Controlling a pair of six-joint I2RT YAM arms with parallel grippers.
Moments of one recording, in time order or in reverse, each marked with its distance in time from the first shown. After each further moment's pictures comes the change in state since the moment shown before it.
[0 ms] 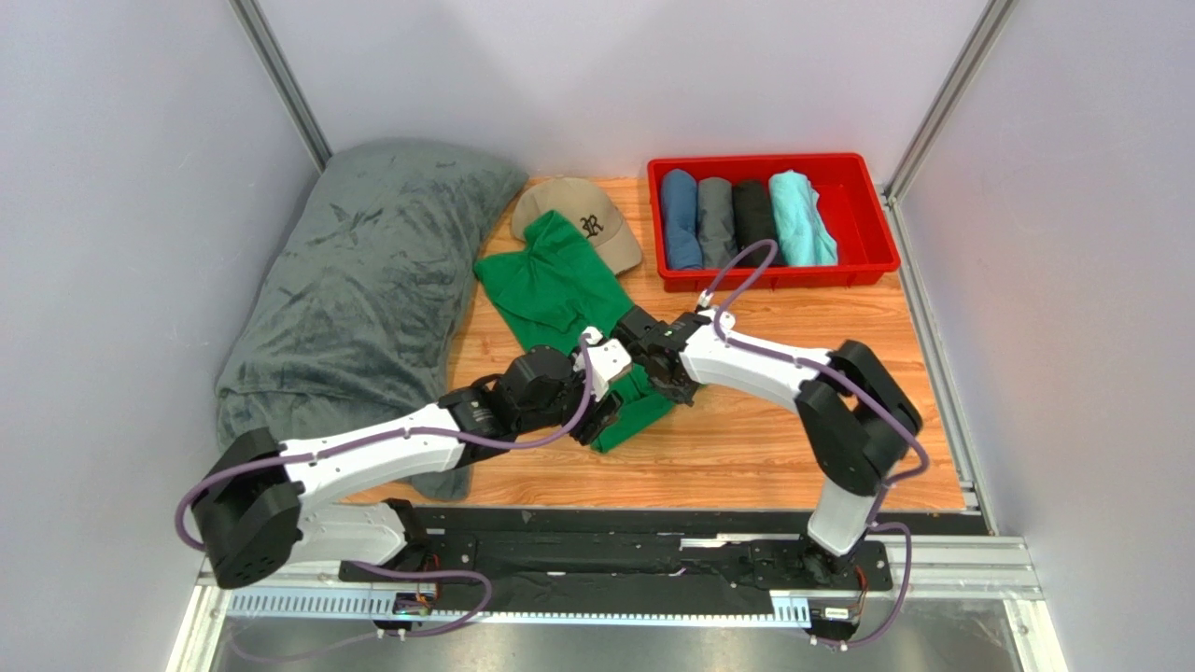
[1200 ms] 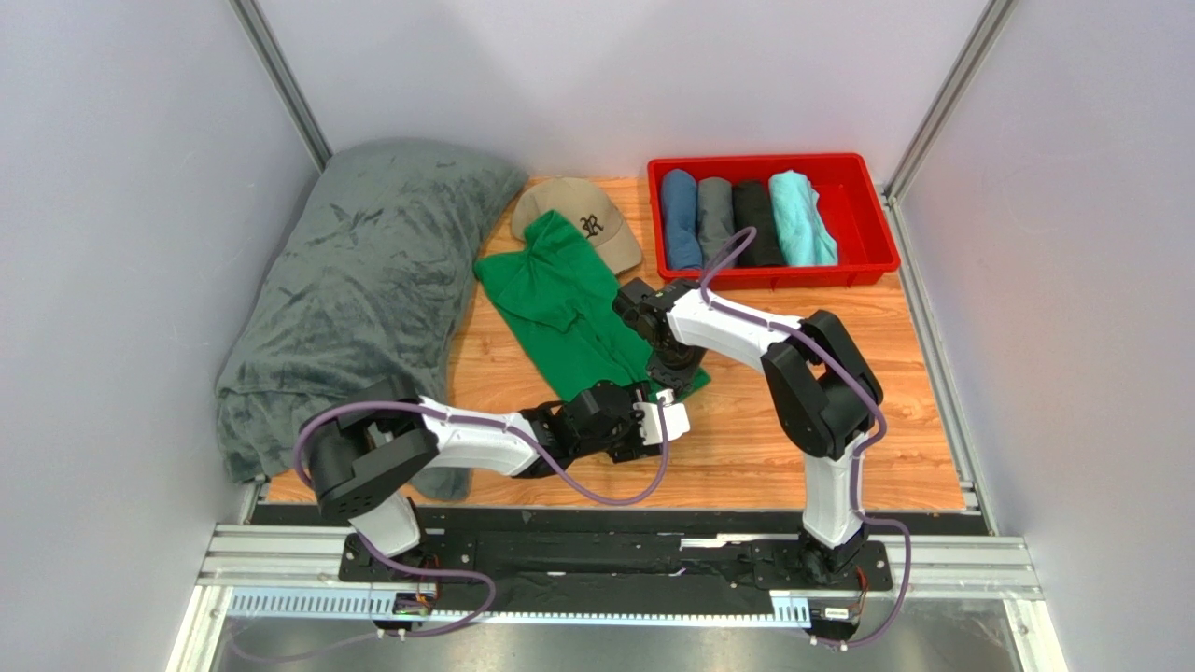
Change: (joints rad) left arm -0.159 0.394 0.017 0.357 -0.081 0.386; right arm -0.117 0.212 0.226 -0.180 -0.190 -0.129
